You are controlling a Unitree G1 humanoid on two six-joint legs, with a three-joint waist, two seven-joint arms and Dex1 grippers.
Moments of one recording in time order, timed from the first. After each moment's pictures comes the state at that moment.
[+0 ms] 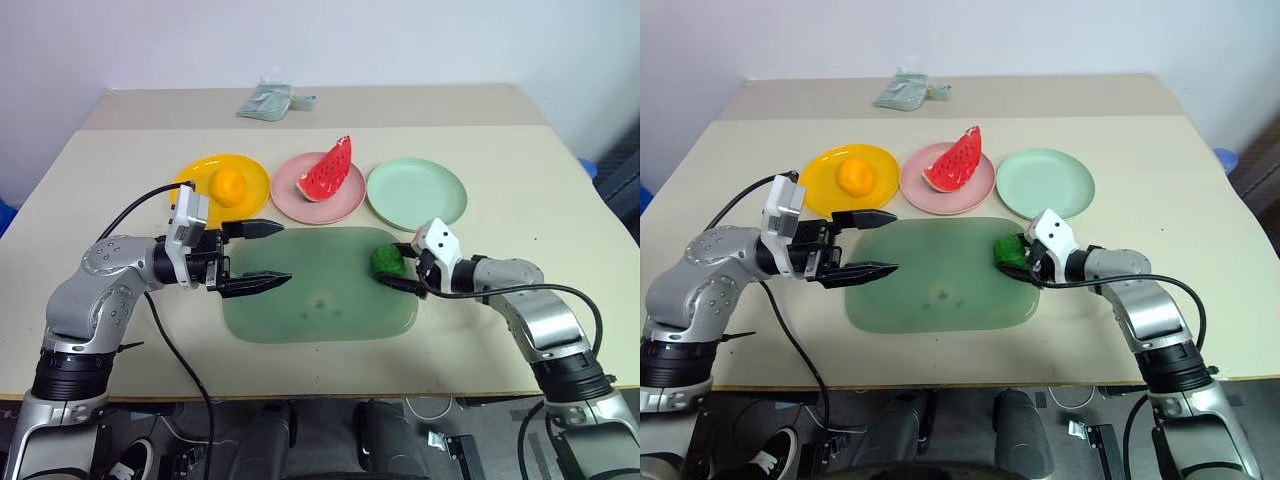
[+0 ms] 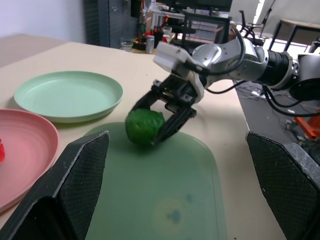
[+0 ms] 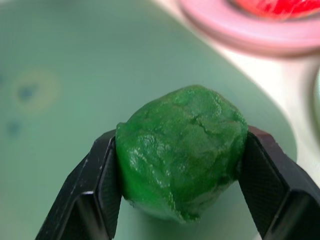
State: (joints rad) left arm -0.39 0.67 0.09 -0.19 -0.67 0.49 -1.23; right arm -0.39 -0.60 0.09 -0.07 0.28 0.45 0.87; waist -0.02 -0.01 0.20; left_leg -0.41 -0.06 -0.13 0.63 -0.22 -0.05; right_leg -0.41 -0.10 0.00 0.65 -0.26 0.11
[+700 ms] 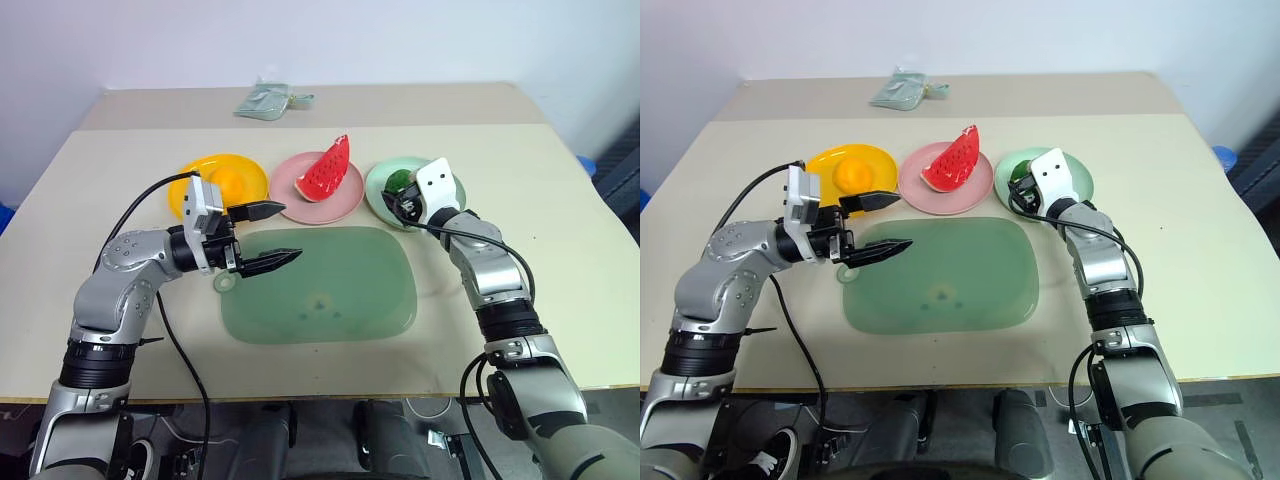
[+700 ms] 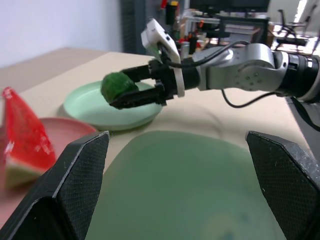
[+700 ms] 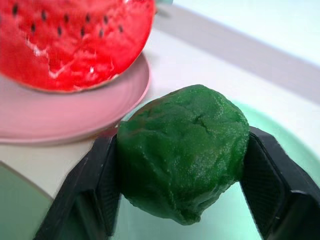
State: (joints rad) left arm -0.43 0.59 0.06 -0.12 -0.58 0.38 -1.10; right arm -0.68 -0.37 0.02 0.39 0.05 0.23 0.39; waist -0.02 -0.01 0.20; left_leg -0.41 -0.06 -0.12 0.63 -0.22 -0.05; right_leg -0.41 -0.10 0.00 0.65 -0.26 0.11
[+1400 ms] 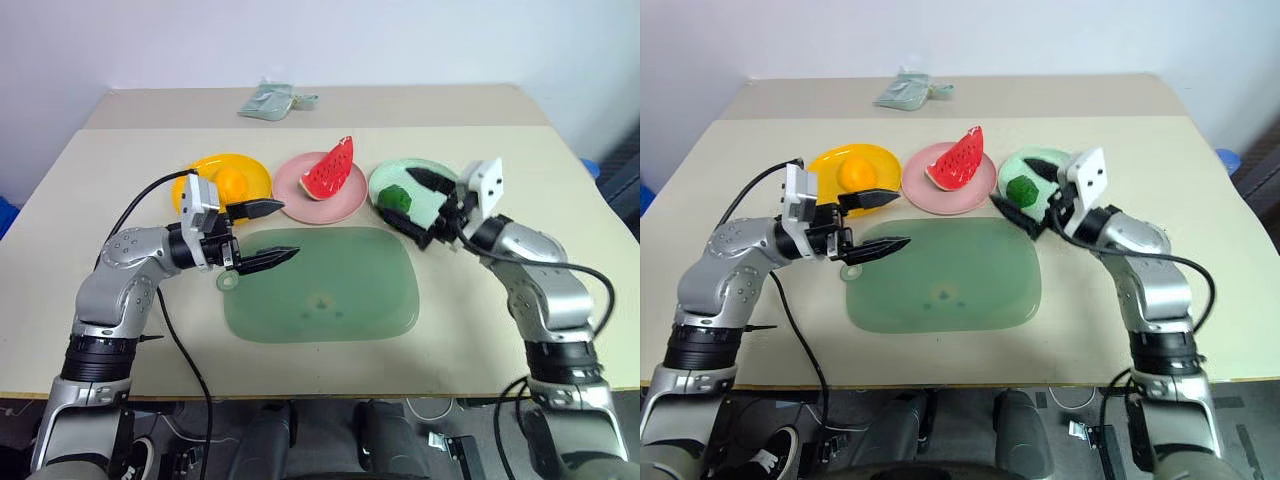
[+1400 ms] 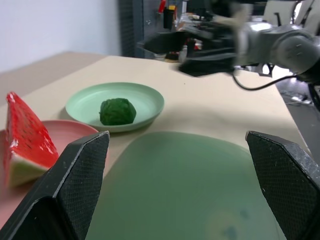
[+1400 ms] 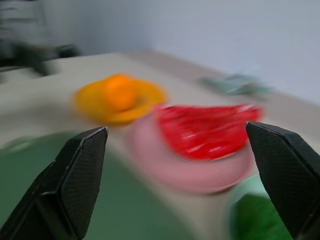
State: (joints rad) left arm -0.48 0.59 0.06 0.00 -0.58 0.31 -1.18; right arm -0.38 -0.58 -0.10 -0.23 0.50 0.39 0.85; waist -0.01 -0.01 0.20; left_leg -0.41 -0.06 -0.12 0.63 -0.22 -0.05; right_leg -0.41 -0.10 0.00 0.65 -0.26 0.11
